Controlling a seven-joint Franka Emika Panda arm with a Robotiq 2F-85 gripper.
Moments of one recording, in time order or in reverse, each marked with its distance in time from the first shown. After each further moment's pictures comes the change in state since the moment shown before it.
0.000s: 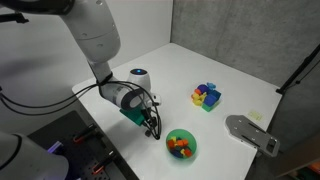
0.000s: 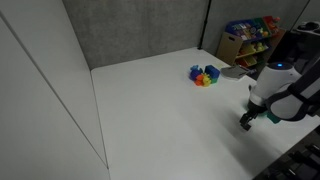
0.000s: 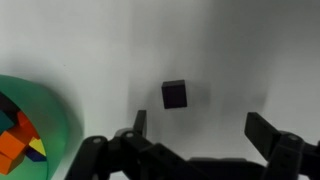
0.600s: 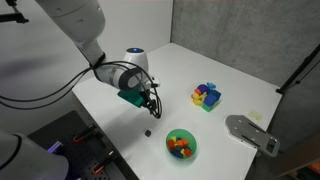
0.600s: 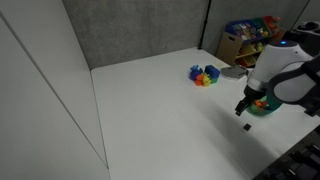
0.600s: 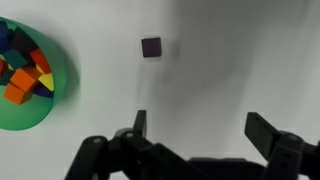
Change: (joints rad) arm -0.009 -0.201 0.084 -0.004 -0.001 -0.148 0.000
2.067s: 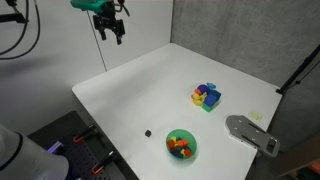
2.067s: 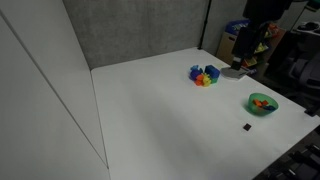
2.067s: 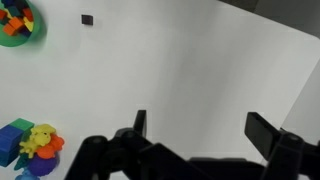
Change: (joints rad) arm 0.140 -0.475 0.261 0.386 0.259 -0.903 0.000
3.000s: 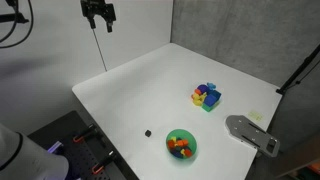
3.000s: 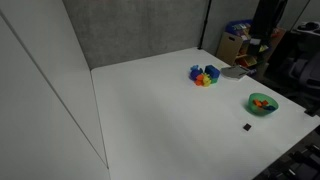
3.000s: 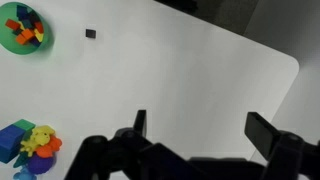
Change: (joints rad) arm 0.011 -0.037 0.026 0.117 0.008 -0.207 0.001
